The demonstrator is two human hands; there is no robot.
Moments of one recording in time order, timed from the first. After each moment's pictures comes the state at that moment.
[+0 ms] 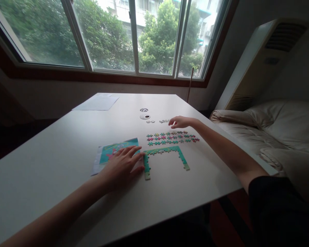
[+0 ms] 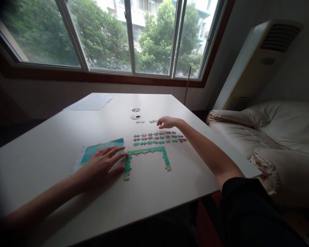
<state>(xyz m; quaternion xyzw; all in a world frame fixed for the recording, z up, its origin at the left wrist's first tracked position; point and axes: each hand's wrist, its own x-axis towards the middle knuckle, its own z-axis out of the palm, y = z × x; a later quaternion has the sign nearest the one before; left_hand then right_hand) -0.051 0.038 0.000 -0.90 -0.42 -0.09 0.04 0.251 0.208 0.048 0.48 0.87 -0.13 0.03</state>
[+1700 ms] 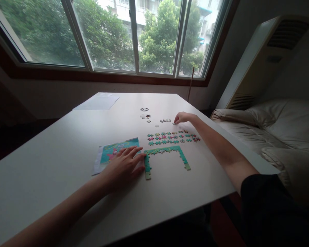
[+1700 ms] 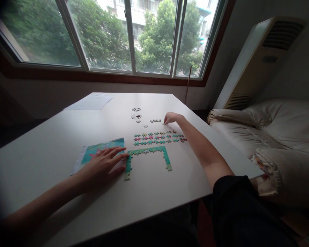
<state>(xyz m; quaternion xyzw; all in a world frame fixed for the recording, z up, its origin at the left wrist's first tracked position) -0.051 0.036 0.002 -0.91 -0.41 -0.08 0.03 0.269 0.260 0.037 0.59 0.80 -0.11 0.06</state>
